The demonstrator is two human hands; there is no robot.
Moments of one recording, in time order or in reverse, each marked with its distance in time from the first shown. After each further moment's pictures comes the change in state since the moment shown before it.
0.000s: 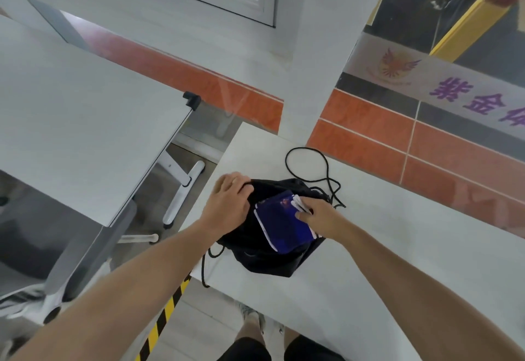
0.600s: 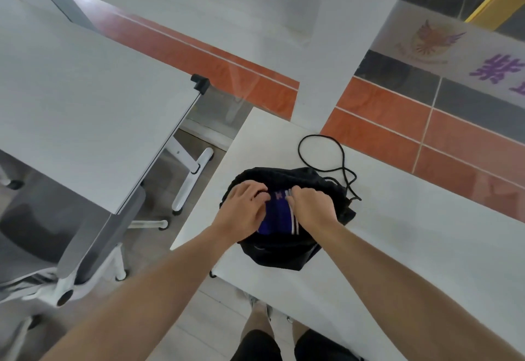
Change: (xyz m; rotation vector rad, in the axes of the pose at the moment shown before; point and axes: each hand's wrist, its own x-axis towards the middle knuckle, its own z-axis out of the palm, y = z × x) left_hand -0.029 0.012 0.021 -0.176 -0.064 0.024; right_hand 0.031 -0.025 0.055 -0.738 0.312 -0.142
